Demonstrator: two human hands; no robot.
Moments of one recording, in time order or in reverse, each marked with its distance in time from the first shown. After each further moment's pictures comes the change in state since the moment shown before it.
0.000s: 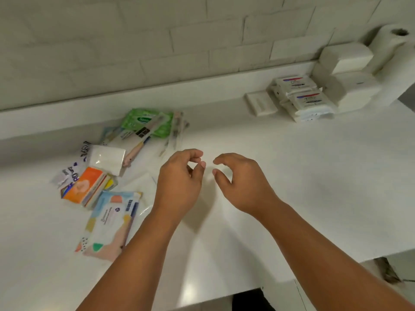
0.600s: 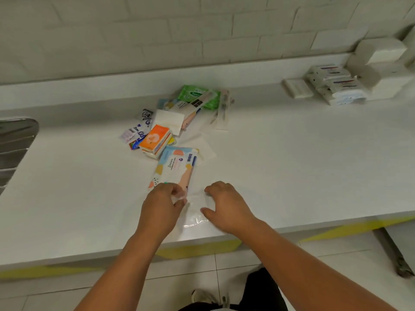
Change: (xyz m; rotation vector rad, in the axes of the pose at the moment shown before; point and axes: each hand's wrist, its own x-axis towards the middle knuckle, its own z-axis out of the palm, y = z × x) left_hand -0.165 -0.157 -0.140 0.310 -0.104 -0.222; right_hand -0.126 -0.109 0.167 -0.194 -0.392 0.027
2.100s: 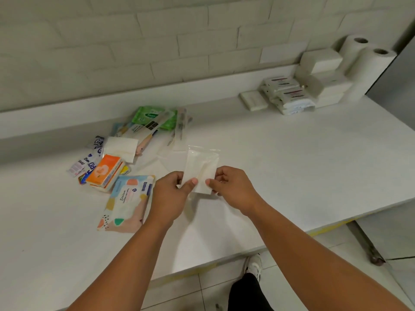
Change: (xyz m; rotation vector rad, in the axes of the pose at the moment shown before) left_hand 0.068 0.136 0.055 -0.625 -0.056 -0.029; right_hand 0.019 0.097 -0.108 0.824 0.267 0.294
